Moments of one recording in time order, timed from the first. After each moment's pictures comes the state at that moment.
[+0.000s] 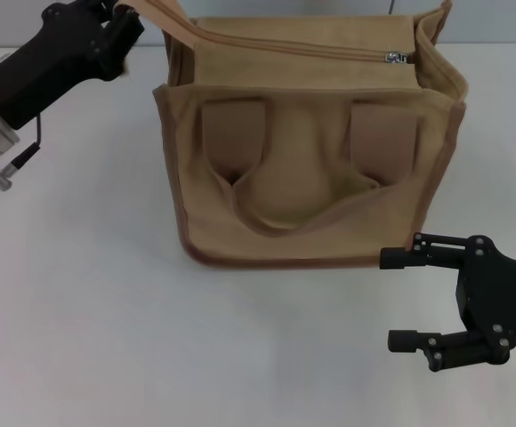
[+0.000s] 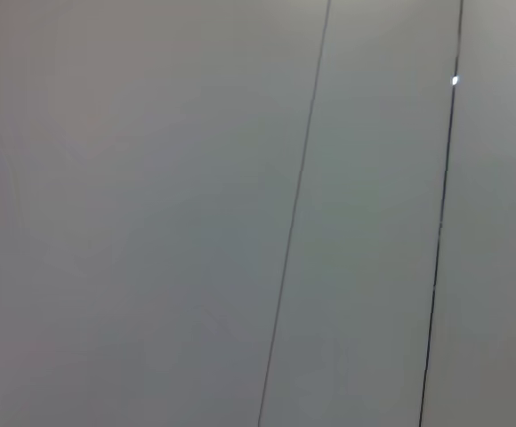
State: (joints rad) left arm -0.59 -2.06 0.56 0.38 1.48 1.56 -1.07; right arm 0.43 2.06 -0.67 -0.62 -2.01 -1.96 1.04
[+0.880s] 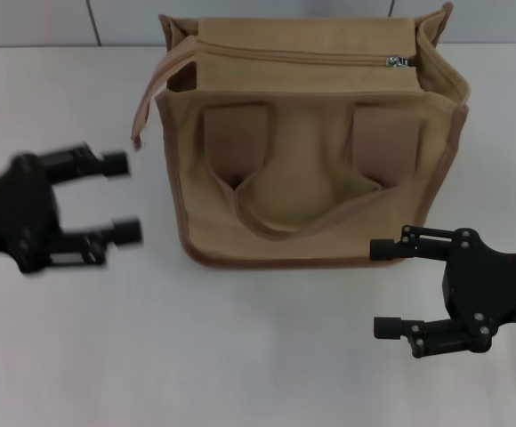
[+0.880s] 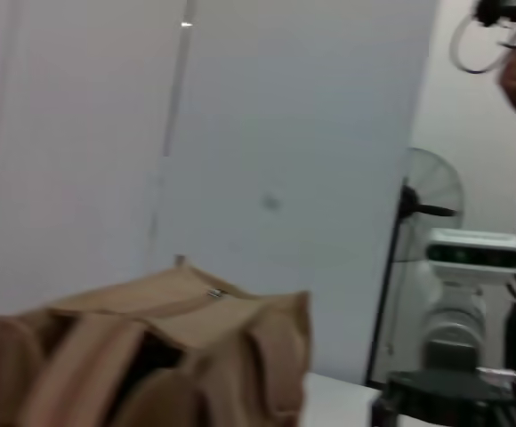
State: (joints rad) left arm -0.42 -1.97 0.63 0.72 1.84 1.97 -1.30; right arm 0.44 2.06 -0.68 -0.59 -2.01 -1.91 1.03
